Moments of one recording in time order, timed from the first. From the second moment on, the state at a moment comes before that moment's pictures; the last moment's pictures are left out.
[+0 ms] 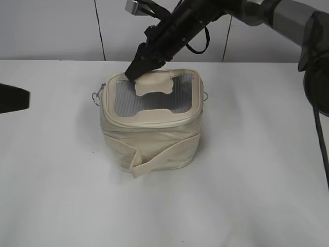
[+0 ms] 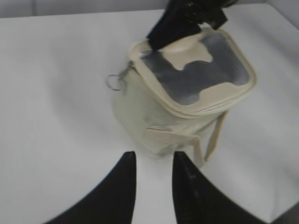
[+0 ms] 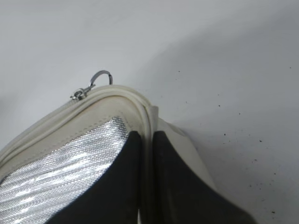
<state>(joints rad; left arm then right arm) -0.11 0.84 -0.58 -0.86 0.68 0.79 0.46 2.52 -2.37 0.78 1.22 -0.84</state>
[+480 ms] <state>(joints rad) 0.03 1.63 -0.82 -1.27 0.85 1.86 0.46 2.52 -2.37 0.78 1.22 -0.83</state>
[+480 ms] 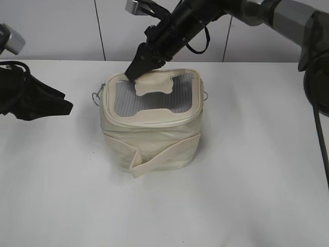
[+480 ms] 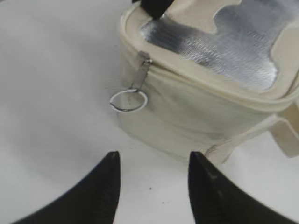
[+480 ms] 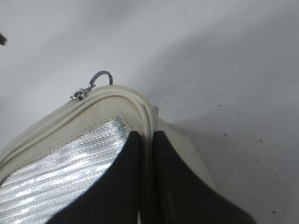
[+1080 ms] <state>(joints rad) -0.14 1.79 -0.94 -1.33 0.57 2.21 0.46 2.52 -2.37 0.78 1.22 -0.83</state>
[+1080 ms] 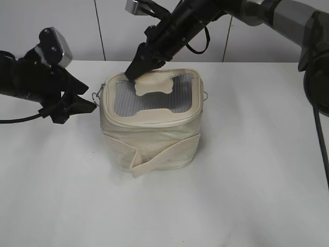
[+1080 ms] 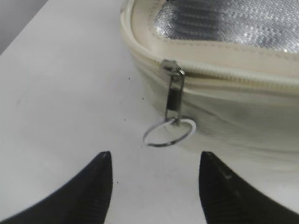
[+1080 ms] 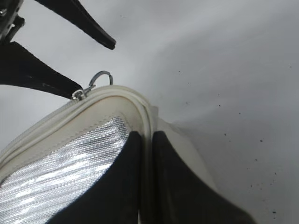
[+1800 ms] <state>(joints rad) -0.23 1.87 -0.99 -1.32 0.51 2.22 0.46 2.52 -2.37 0.78 1.22 -0.83</state>
